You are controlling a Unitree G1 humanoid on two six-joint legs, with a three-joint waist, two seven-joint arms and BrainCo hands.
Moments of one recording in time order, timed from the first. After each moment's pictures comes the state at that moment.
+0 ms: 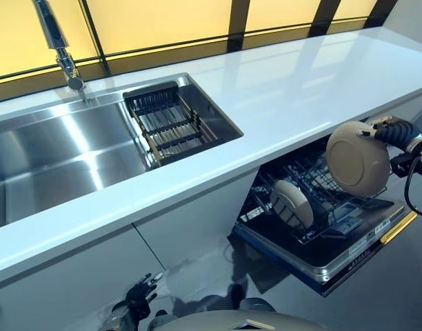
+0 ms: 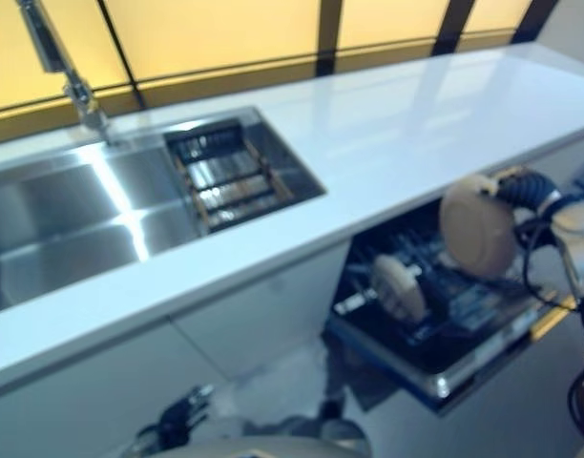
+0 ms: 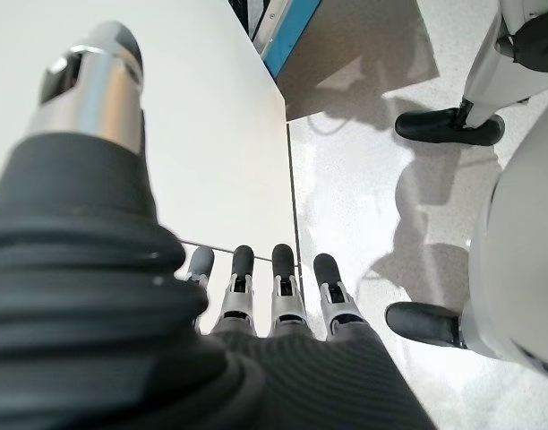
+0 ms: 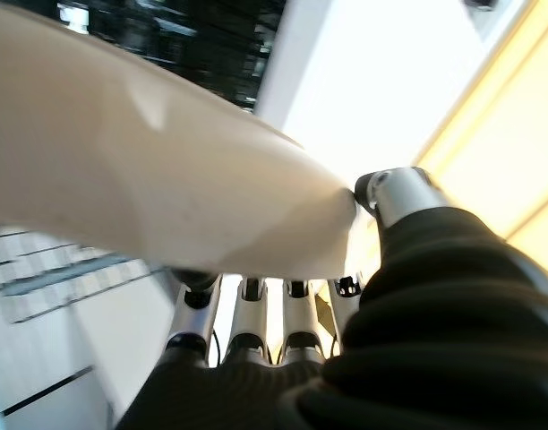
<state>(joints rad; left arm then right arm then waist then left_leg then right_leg) 0.07 0.25 -0.16 1.16 -0.64 -0.11 -0.23 -0.47 -1.08 0.17 0.39 0.27 0.38 0.30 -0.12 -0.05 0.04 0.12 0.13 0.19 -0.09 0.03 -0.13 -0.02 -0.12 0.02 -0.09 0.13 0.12</state>
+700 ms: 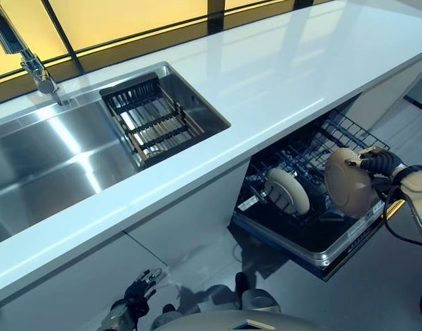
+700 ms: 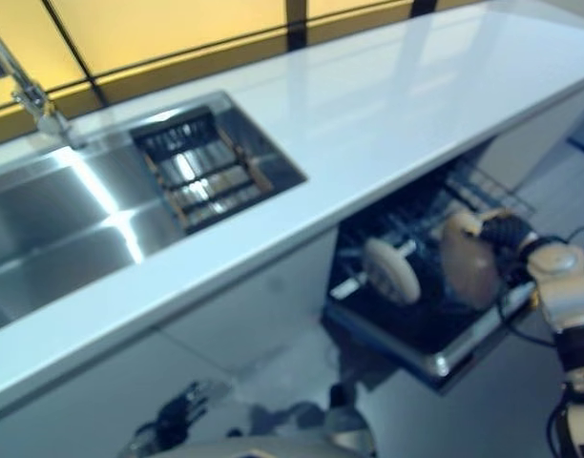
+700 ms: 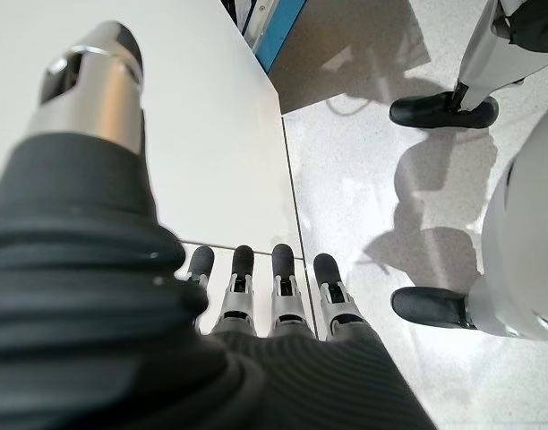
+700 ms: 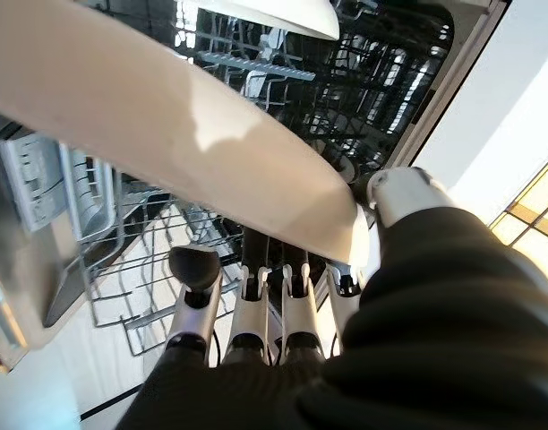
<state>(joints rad) 0.06 0.25 -0.13 1.15 -0.64 -0.12 -0.25 -0.34 -0.95 0.12 0.38 0.13 0.32 0.25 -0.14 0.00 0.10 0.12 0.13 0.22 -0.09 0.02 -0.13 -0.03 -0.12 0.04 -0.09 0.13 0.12</state>
